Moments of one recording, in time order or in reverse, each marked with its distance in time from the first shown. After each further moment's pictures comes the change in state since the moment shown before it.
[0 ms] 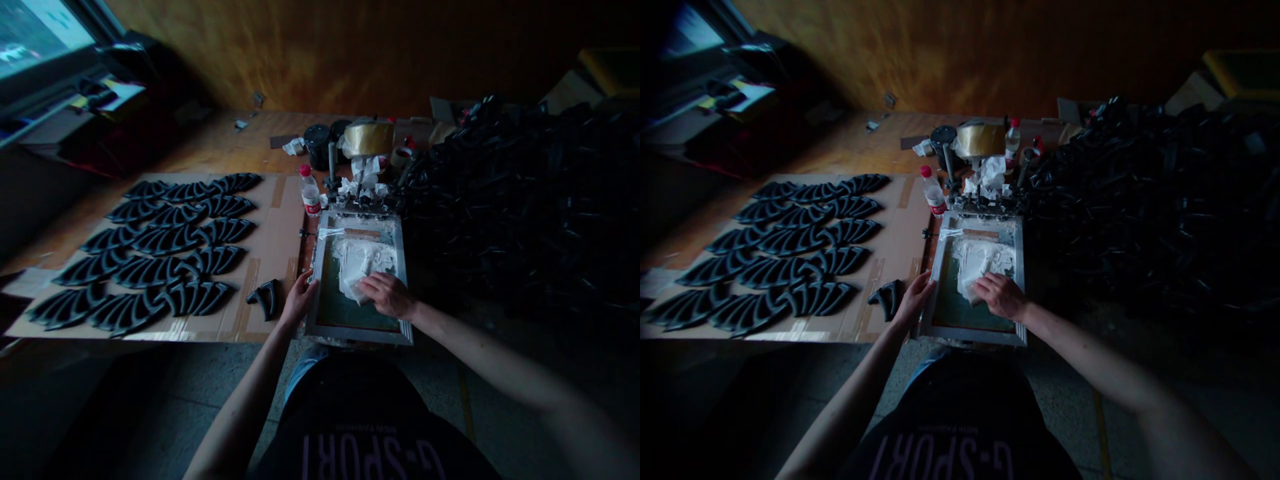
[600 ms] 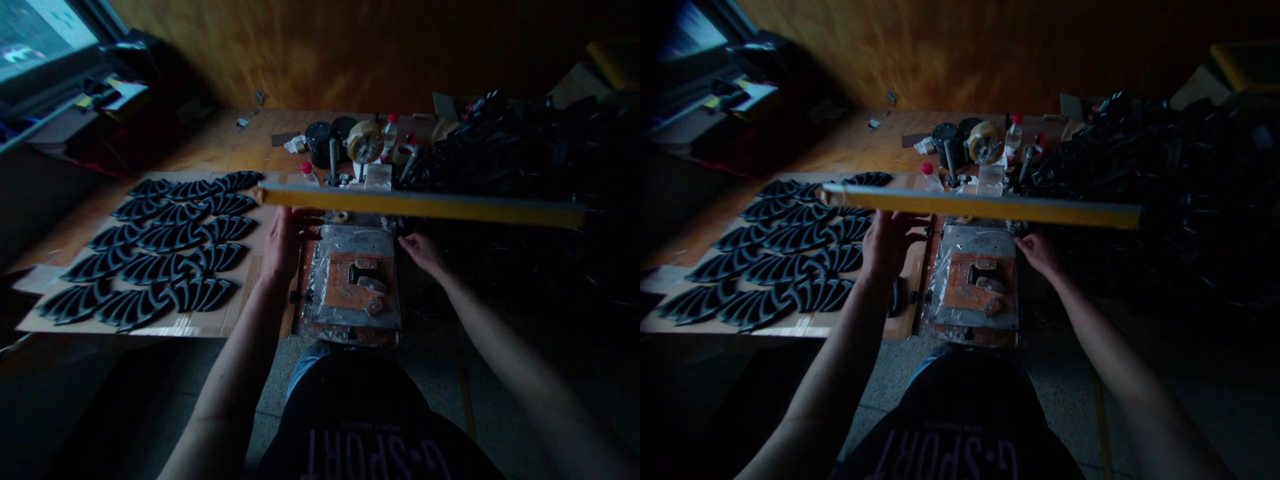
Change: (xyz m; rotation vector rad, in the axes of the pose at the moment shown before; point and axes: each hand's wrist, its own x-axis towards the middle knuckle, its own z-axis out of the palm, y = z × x) left_hand -0.014 0.200 -0.006 -0.455 0.075 0.445; right_hand -0.011 0.098 -0.028 0.220 0.183 0.875
